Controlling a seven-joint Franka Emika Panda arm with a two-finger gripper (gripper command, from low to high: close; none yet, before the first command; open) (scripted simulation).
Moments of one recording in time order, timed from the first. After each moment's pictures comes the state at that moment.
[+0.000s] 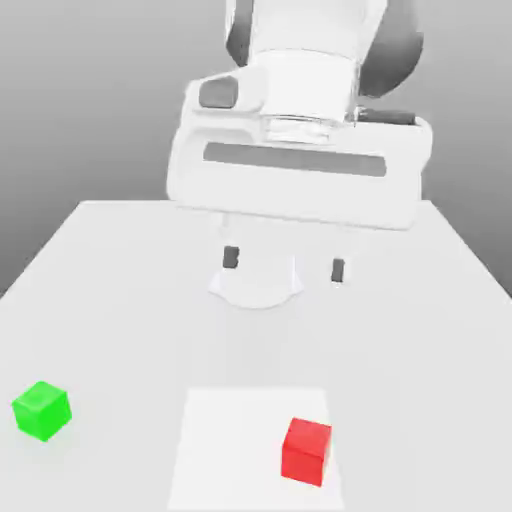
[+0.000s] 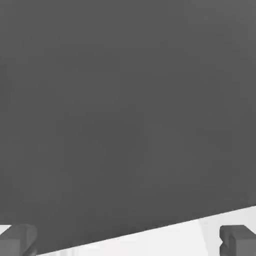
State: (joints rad) arm -0.12 -0.15 0.20 -2.49 -0.14 2.58 1.20
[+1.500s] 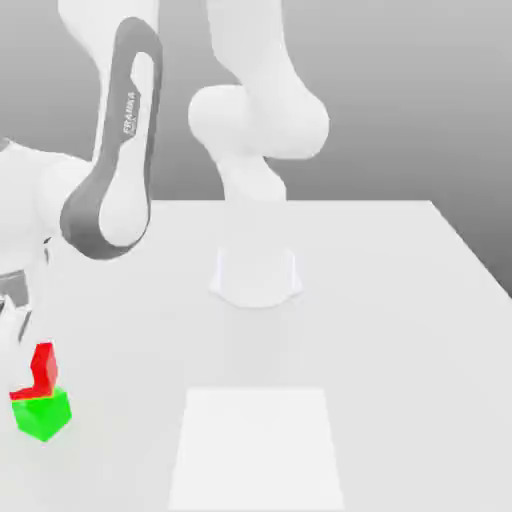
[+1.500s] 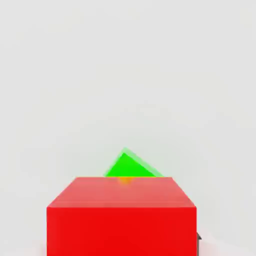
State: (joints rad) arm -0.54 0.25 -0.13 -2.52 0.09 2.77 1.43
